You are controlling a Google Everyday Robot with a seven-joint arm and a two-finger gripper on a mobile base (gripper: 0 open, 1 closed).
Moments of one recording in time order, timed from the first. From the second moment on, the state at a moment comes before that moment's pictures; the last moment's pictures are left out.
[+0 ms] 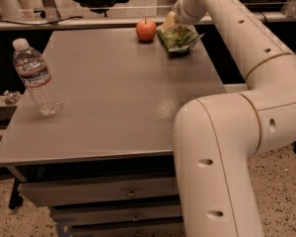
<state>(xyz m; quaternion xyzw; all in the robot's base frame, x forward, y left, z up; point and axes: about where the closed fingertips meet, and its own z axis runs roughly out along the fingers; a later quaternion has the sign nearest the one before) 0.889 -0.132 0.887 -0.15 0.91 0.06 0.38</state>
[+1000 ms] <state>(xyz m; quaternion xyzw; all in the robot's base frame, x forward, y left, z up) 0.852 -0.141 0.925 -0.23 0.87 0.10 0.42</state>
